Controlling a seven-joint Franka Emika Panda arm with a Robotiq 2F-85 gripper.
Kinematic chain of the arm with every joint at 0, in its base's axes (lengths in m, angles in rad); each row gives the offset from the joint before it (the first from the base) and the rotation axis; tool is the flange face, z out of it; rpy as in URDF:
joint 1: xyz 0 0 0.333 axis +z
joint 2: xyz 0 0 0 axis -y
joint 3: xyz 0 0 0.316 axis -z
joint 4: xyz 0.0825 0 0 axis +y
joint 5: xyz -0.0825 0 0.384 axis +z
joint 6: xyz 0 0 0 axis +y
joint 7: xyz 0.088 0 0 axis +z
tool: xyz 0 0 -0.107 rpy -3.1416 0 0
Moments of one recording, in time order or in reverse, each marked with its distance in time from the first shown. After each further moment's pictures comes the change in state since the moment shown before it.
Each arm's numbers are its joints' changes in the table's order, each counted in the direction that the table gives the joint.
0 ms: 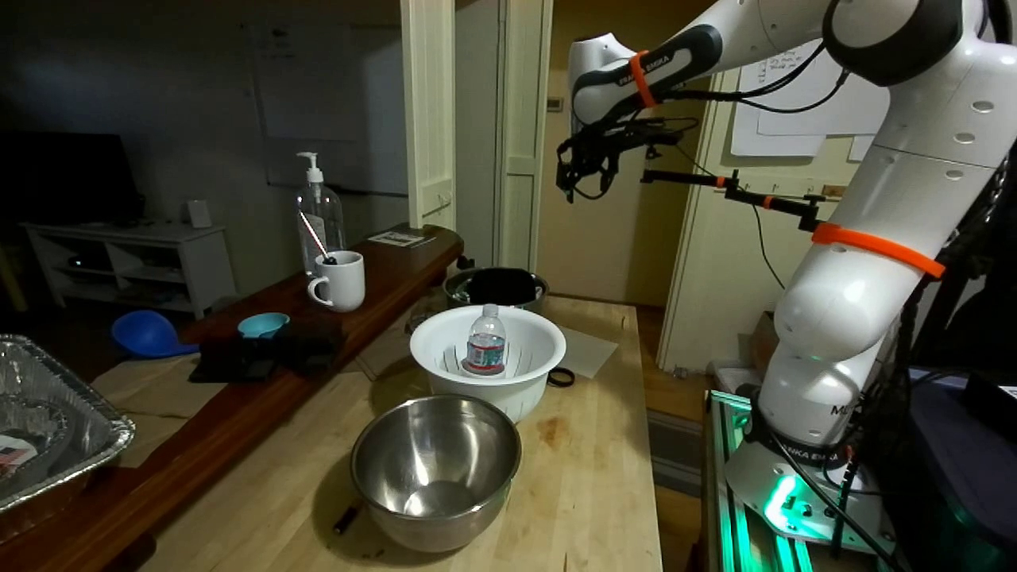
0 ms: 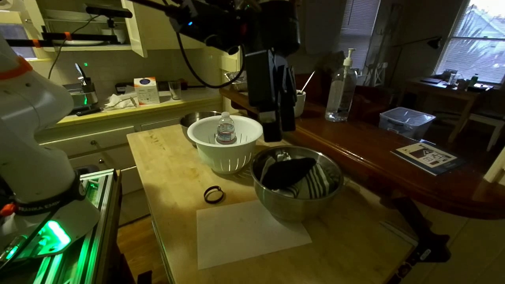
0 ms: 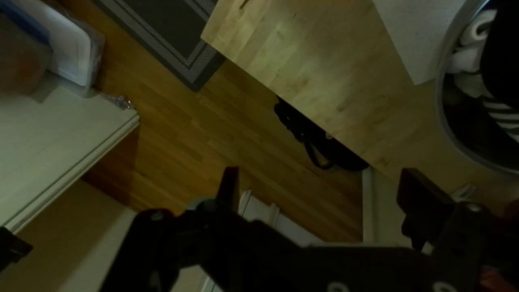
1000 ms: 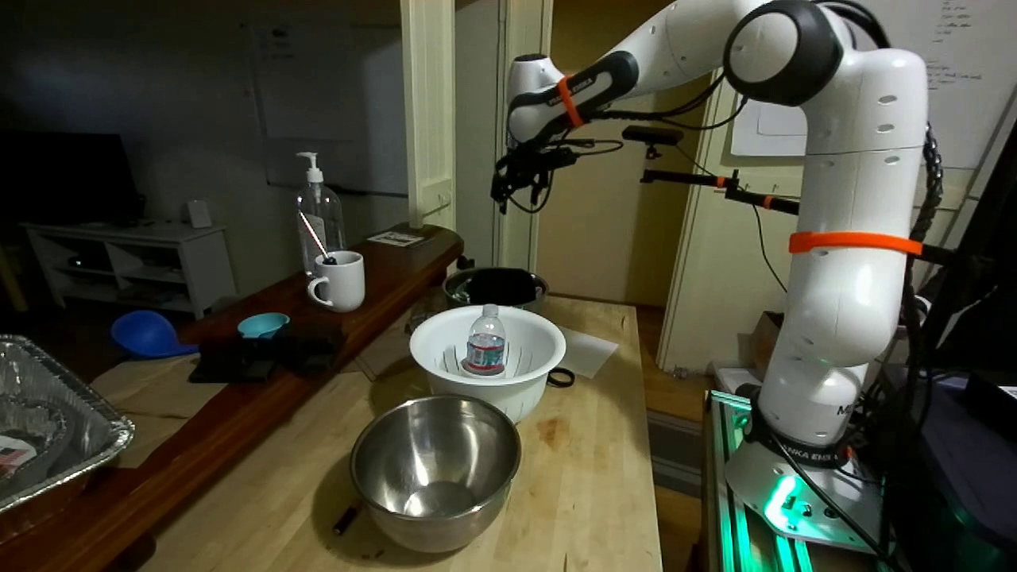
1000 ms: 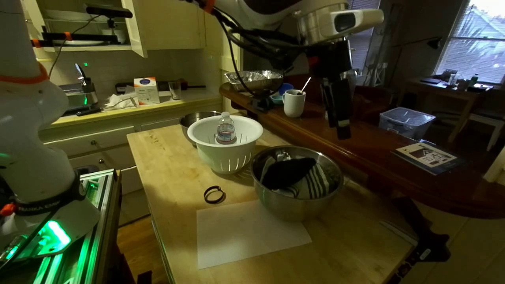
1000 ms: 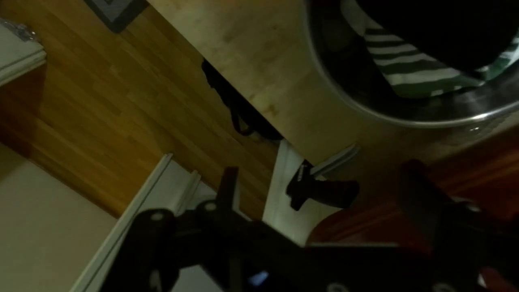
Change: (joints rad) arm 0.155 -0.330 0.024 -0.277 0.143 -0.126 0.108
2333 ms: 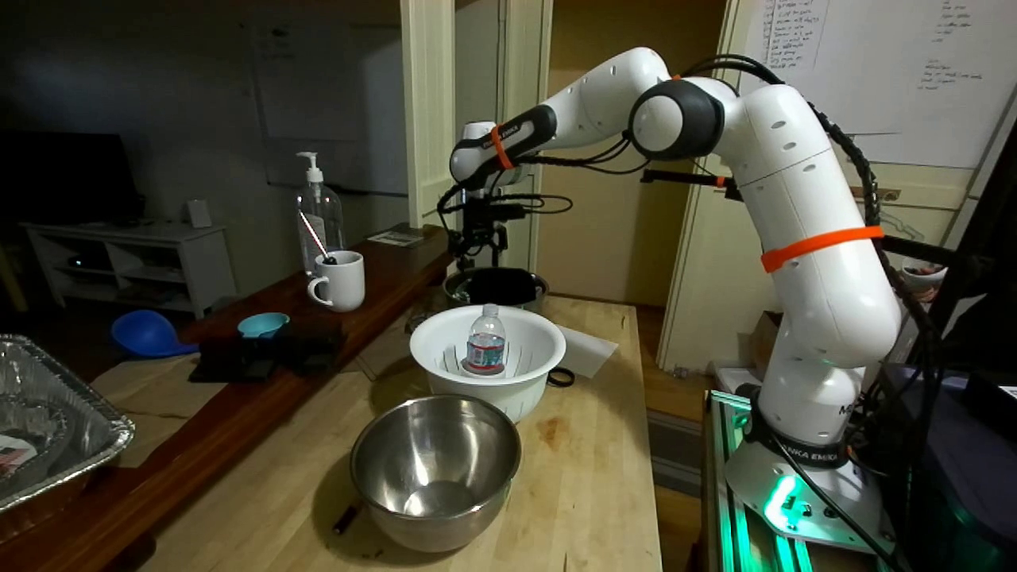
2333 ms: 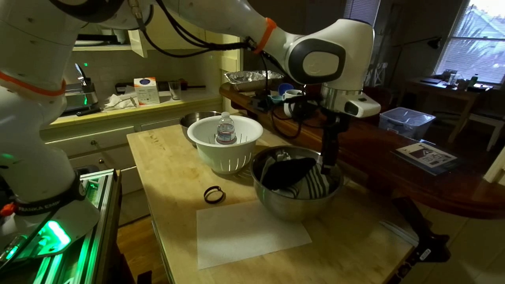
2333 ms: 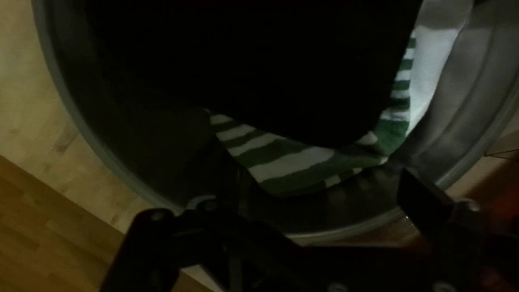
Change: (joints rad) arm 0.049 -0.405 -0.008 -0.316 0.334 0.183 -0.030
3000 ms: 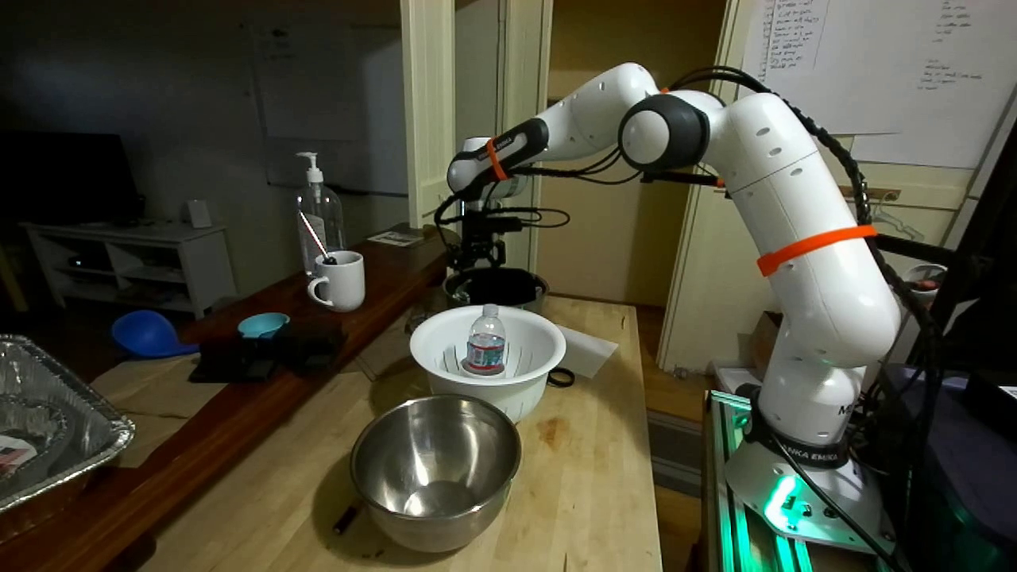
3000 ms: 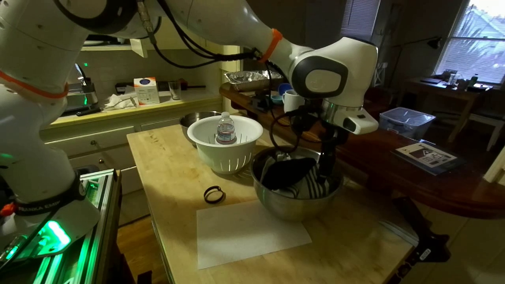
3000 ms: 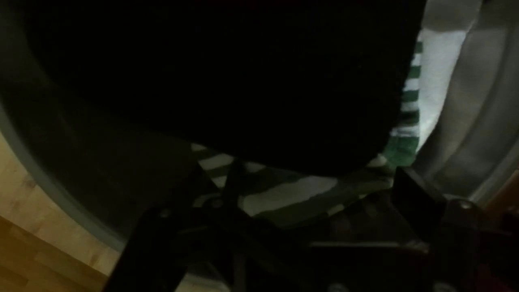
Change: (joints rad) arm -0.011 -0.067 -0.003 -0.034 0.060 0.017 -0.009
